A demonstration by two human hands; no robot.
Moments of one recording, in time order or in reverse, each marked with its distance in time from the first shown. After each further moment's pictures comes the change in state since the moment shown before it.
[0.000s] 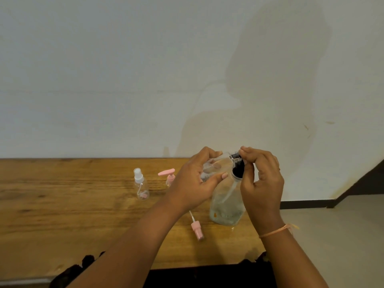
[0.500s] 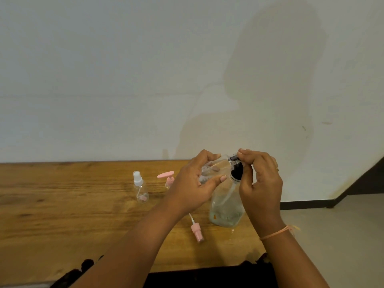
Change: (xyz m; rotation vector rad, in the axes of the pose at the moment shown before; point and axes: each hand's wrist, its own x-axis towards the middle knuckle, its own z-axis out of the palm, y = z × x) left_hand -0.002 0.004 -0.001 0.004 -0.008 0.012; right_hand -0.001 0.001 -0.002 -0.039 -0.027 -0.020
